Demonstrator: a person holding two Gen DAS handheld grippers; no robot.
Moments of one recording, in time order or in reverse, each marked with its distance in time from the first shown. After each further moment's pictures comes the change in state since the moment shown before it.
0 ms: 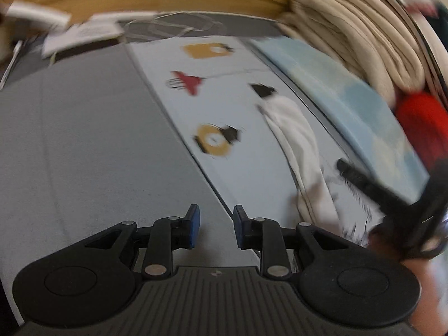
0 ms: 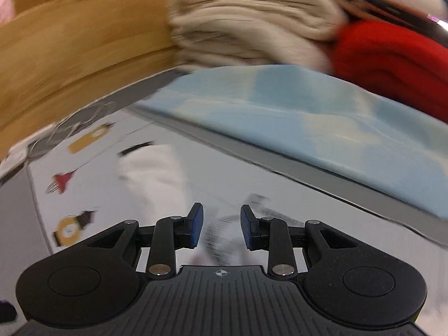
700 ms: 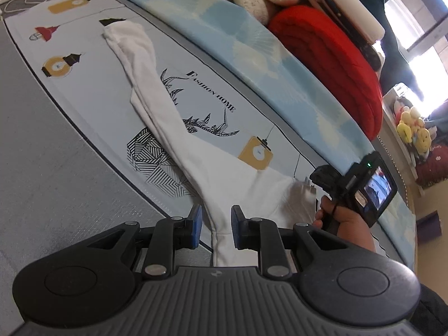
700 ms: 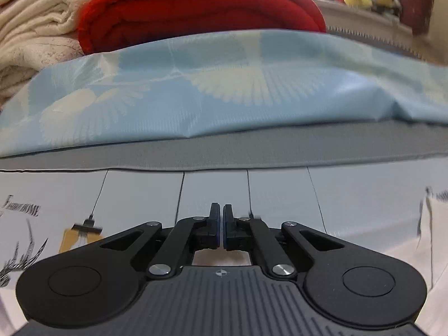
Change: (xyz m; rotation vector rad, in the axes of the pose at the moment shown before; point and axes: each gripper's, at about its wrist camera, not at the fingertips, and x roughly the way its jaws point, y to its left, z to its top) left arm -0.048 -0.124 -0.129 0.274 0.206 -0.357; right arm -0.076 -0.267 -0.108 0.489 0.101 -0.548
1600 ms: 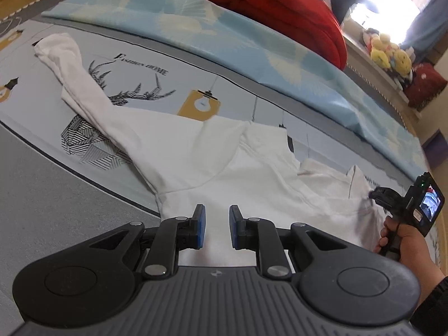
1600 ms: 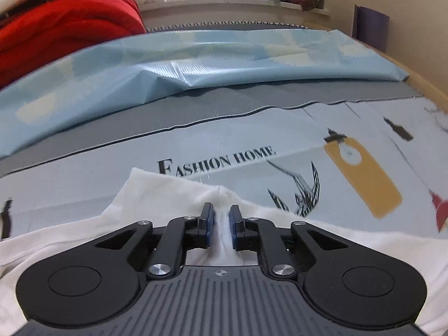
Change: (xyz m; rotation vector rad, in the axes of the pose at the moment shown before) left arm 0.036 -0.079 -0.070 0.297 0.041 0.004; right arm -0.042 -0.264 -0.046 0.187 -0.025 -0.285
